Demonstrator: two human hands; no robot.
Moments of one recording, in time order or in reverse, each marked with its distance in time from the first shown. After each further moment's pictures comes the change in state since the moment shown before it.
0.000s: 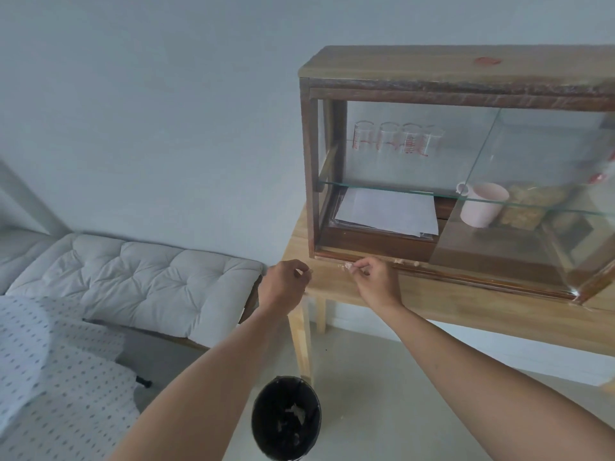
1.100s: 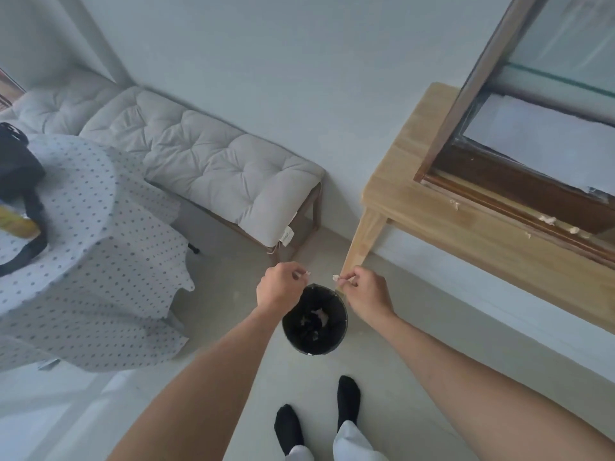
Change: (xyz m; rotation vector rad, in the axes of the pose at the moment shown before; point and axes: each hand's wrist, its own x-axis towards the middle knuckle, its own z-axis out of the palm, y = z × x) left_hand -0.097 -0.212 0.041 -0.018 -0.058 -0.467; right_hand -0.104 0.070 0.177 -0.259 -0.547 0.071
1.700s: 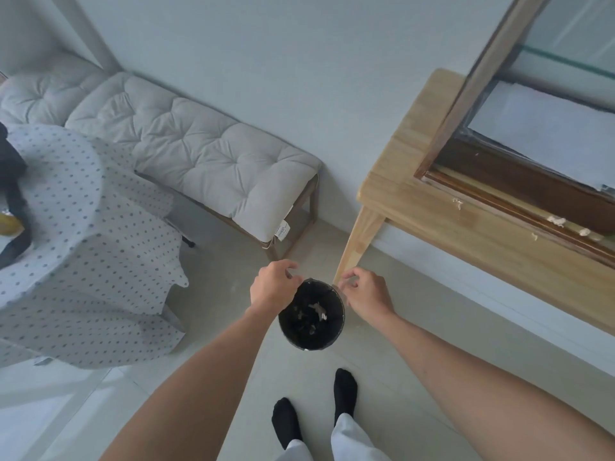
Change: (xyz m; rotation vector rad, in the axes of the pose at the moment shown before) left_hand 0.019 -0.007 0.014 0.004 -0.058 -0.062; right_hand 0.020 0.017 0.001 -0.093 -0.061 0.050
